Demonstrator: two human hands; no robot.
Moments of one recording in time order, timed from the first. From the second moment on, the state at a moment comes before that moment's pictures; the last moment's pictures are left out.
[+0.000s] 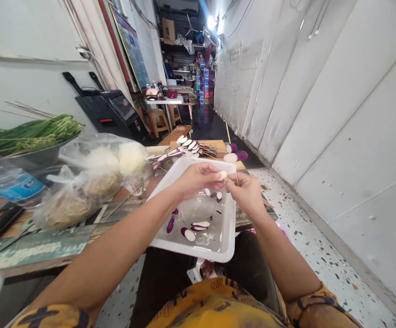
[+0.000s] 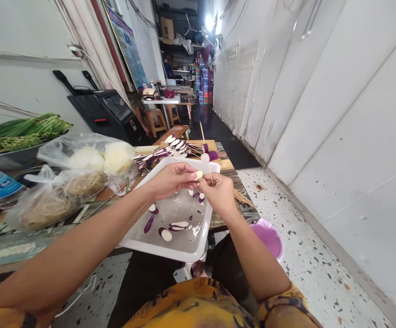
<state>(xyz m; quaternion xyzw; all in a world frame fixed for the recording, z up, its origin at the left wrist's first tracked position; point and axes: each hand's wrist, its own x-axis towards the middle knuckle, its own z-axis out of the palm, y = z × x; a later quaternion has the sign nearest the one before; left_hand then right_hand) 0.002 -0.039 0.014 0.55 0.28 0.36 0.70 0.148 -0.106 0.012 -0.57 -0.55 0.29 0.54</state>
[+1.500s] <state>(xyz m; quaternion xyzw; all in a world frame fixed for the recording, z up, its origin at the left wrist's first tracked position) -0.012 -0.037 0.020 0.65 0.22 0.24 0.69 0.167 -0.116 0.015 -0.52 -0.63 0.31 0.49</state>
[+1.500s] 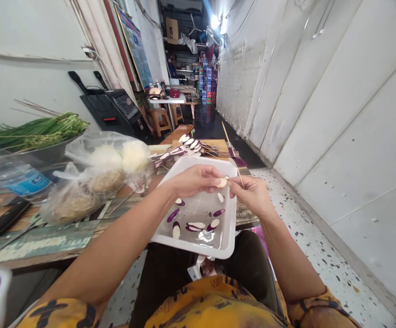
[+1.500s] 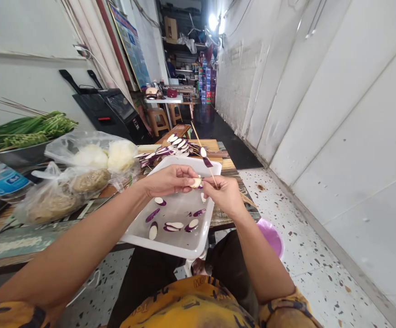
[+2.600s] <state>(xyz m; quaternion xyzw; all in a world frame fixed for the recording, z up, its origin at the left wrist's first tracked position) -0.001 -0.046 0.019 0.80 0.25 0.33 0.44 0.167 -0.108 0.009 -0.55 -0.49 0.49 0.47</state>
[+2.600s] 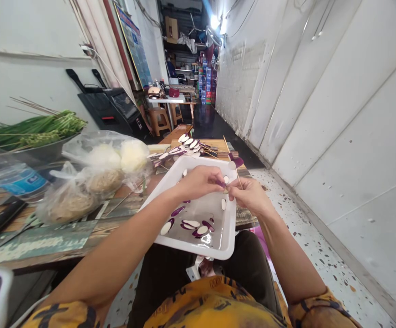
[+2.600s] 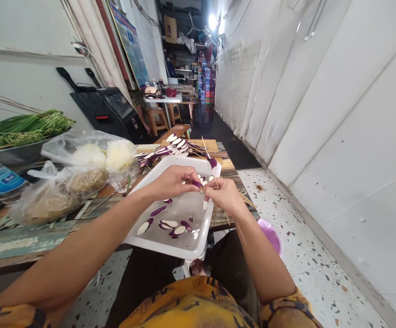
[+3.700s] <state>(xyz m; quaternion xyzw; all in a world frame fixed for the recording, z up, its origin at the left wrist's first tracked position) -0.003 -0.040 0.022 0.63 0.32 0.46 0.54 0.170 -0.110 -0.001 -0.58 -0.61 0.39 0.39</state>
